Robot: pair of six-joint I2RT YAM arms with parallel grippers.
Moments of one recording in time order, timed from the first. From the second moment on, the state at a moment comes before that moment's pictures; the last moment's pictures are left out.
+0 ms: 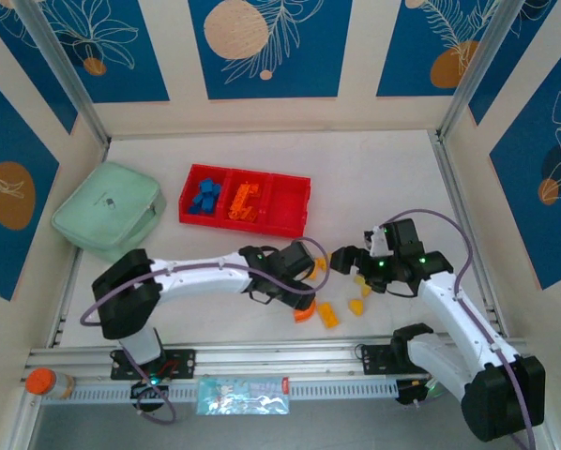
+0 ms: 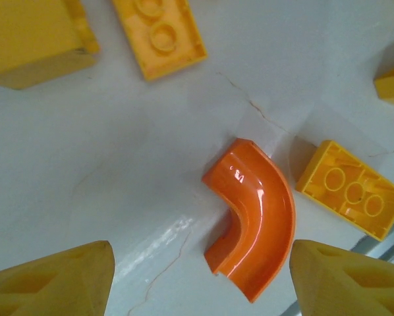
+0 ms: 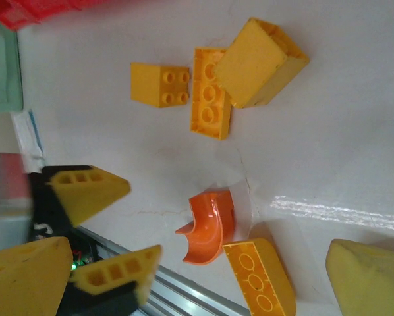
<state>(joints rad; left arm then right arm) -1.14 1.70 1.12 -0.58 0.03 -0.55 0.22 0.90 0.61 -0.76 -0.58 0.60</state>
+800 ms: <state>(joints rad) -1.23 1.87 1.18 -0.59 -0.02 -0.46 0.14 0.92 0.59 -0.75 -0.64 0.60</state>
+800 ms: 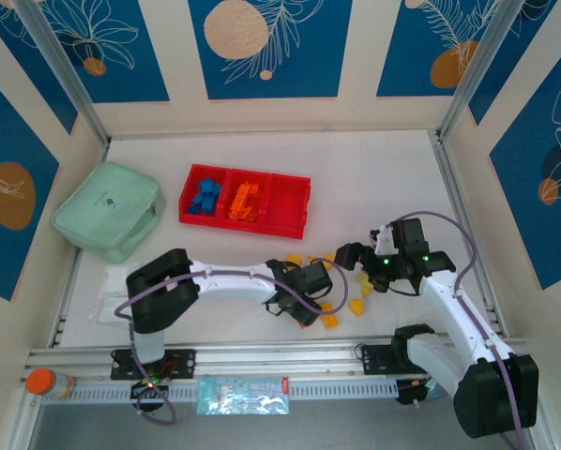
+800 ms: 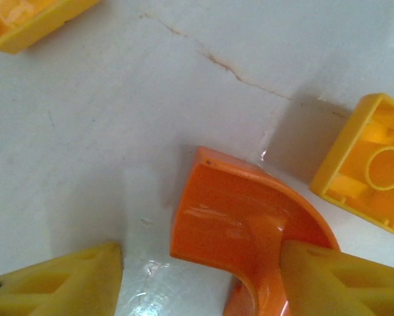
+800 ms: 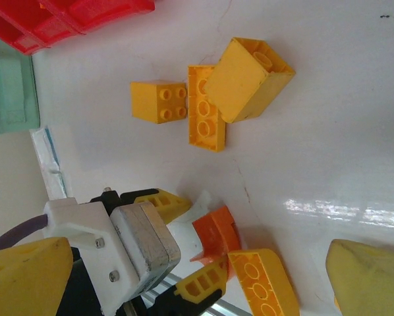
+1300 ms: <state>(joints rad) -1.24 1.88 1.19 -0.54 0.01 -0.46 0.14 0.92 0.59 -0.74 -0.65 0.59</state>
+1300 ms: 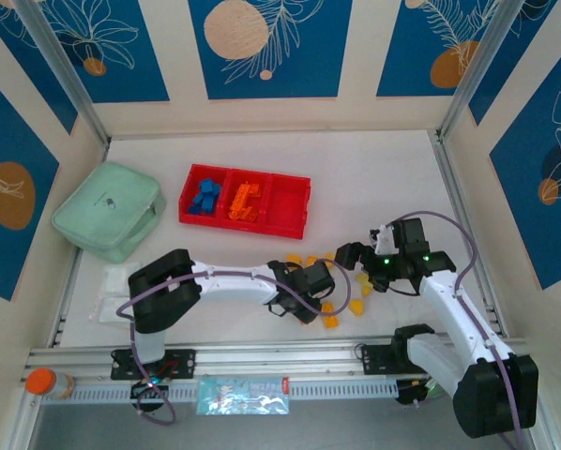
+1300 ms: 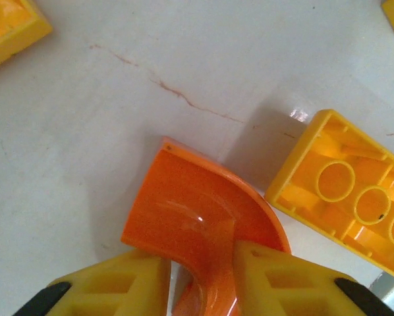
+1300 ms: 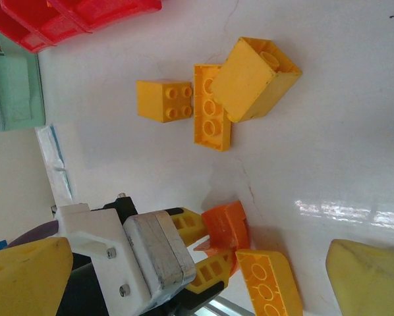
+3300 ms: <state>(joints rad) -0.46 1.95 1.61 -0.71 0.02 -0.36 0.52 1.27 0.90 -0.57 -0.42 0.55</state>
